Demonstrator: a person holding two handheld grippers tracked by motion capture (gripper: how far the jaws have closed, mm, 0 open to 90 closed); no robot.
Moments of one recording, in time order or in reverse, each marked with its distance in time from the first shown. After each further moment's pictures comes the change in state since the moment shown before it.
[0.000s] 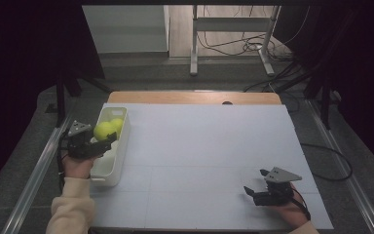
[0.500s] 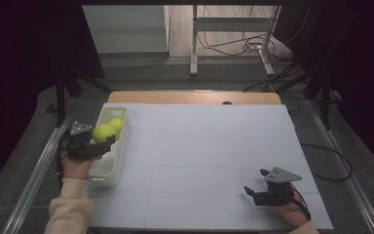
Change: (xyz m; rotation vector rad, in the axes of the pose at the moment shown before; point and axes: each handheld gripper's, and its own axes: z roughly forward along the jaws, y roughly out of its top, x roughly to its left) left arm 0.001 -0.001 0.000 0.072 0.032 0.015; right arm 0.000 0.000 0.000 -0.002 0.002 -0.002
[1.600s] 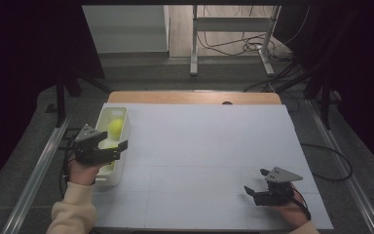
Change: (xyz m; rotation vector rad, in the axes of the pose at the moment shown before) left arm -0.028 -0.002 -0.009 -0.071 -0.174 0.077; right arm -0.001 0.000 -0.001 -0.006 0.000 0.004
